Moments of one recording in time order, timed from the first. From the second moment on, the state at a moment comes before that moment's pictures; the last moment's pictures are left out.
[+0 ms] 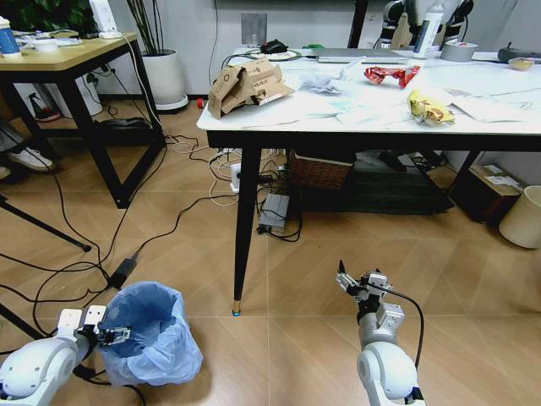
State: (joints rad) left arm 1.50 -0.88 -0.73 -1.72 -0.54 0.74 0.03; right arm -1.42 1.58 0.50 1.88 0.14 -0.13 0.16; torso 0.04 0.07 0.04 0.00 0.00
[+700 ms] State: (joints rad) left arm 1.50 -0.89 -0.73 -1.71 -0.55 0.74 0.02; right arm -1.43 1.58 0.50 1.89 0.14 -0.13 0.16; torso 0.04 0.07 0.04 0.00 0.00
